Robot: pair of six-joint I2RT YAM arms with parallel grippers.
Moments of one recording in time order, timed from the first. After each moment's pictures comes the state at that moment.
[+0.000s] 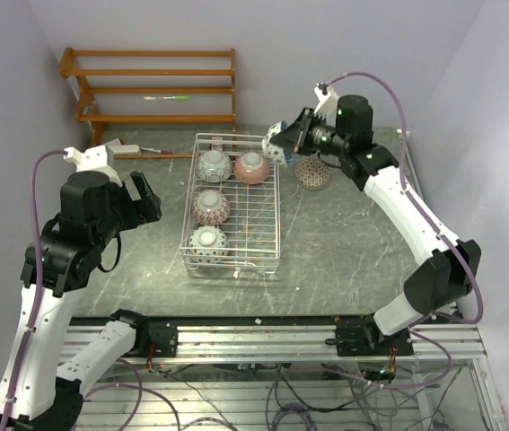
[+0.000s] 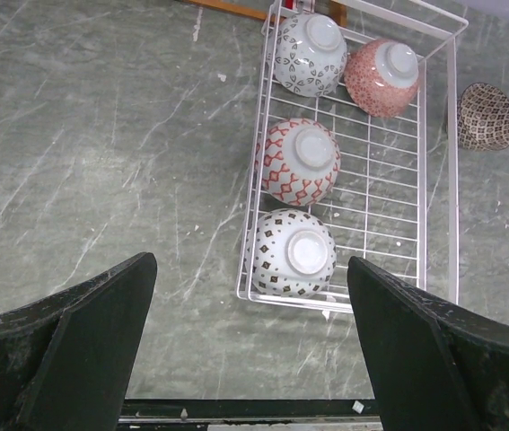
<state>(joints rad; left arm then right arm) -0.30 0.82 1.32 -1.00 -0.20 -0.42 0.39 1.60 1.60 -0.30 -0.41 0.53</state>
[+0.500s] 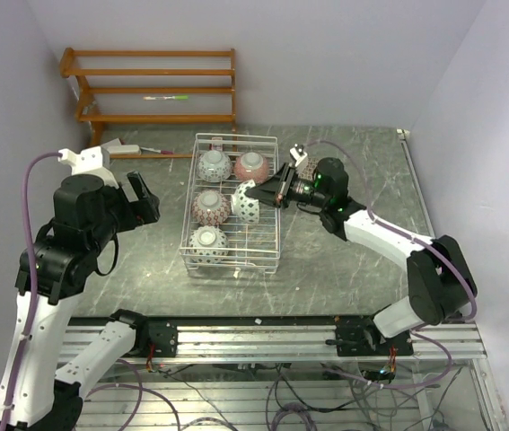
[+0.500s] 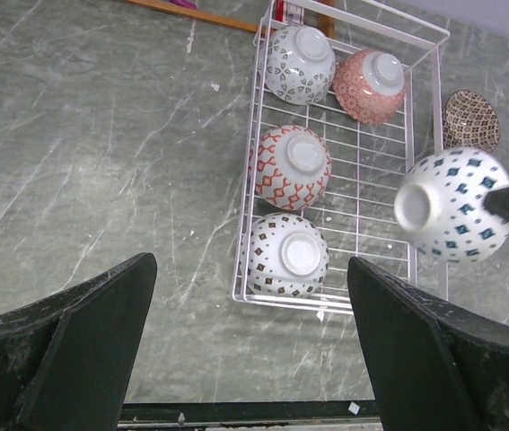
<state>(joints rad) -0.30 0.81 1.33 -1.00 -0.18 -0.41 0.52 1.50 0.96 0.42 -0.67 1.14</state>
